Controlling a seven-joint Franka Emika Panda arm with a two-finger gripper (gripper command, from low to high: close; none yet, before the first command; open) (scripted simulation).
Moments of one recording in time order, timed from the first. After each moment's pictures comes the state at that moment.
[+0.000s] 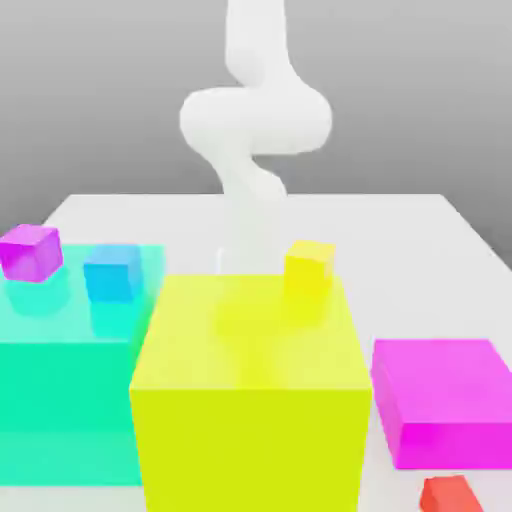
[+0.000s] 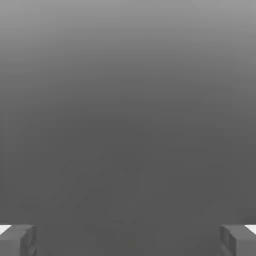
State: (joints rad) arm -0.01 -0.73 0.02 -2.26 -0.02 2.30 0.79
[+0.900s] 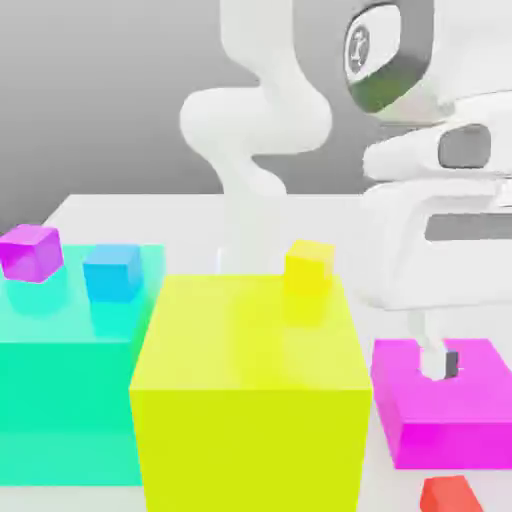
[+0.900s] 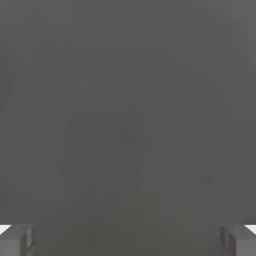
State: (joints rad) arm 0.08 0.21 0.23 -2.11 -0.19 2.57 1.00
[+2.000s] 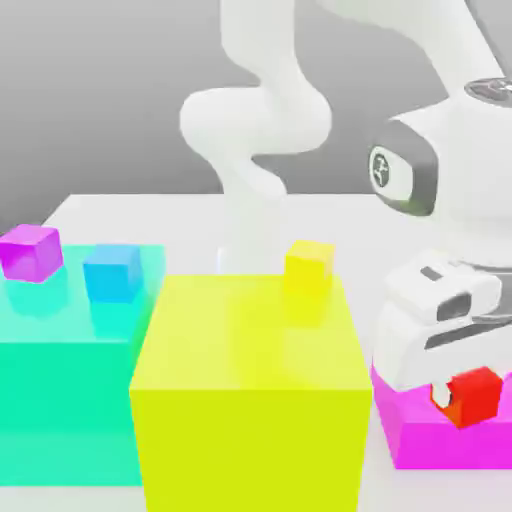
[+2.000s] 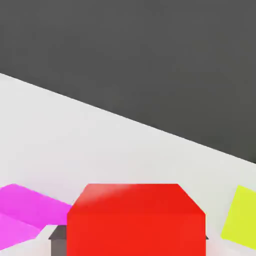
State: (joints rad) arm 0.05 0.05 0.34 -2.35 0.06 2.45 0.70
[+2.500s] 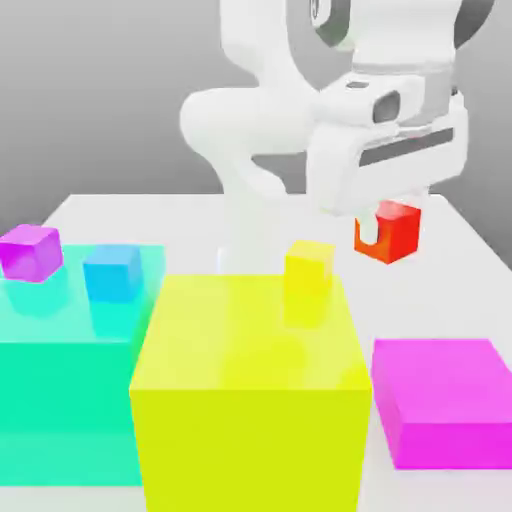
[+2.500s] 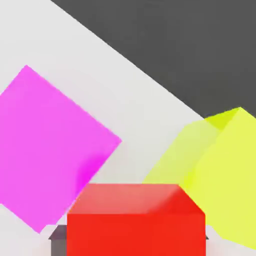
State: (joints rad) arm 0.08 -0.50 0.20 -2.55 0.14 2.11 0.26
